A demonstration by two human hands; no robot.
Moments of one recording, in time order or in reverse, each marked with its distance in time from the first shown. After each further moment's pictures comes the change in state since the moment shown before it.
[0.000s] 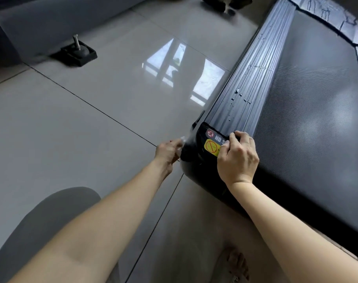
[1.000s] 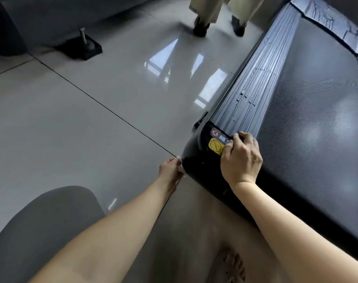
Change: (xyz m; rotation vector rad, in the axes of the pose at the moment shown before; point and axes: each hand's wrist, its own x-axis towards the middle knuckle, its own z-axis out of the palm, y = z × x) left_hand -0.022 -0.055 -0.021 0.030 0.060 -0.086; right_hand 0.000 -0.003 -0.007 -0.018 -0.067 0.002
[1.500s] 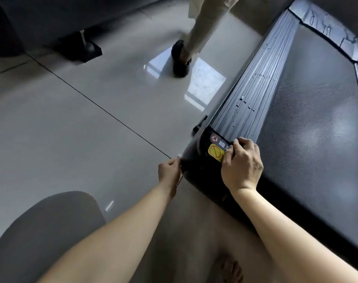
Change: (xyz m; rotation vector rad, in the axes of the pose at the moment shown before) left_hand 0.003 0.000 0.007 0.146 0.066 0.237; right_hand 0.002 0.006 0.002 0.005 0.037 -0.018
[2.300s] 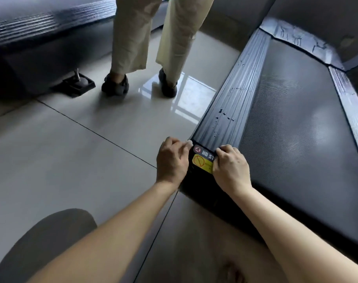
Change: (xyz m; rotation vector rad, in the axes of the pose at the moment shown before) left_hand -0.037 0.090 0.025 0.633 0.121 1.004; right_hand 0.016 0.013 -0.026 -0.026 -0.193 -0.164
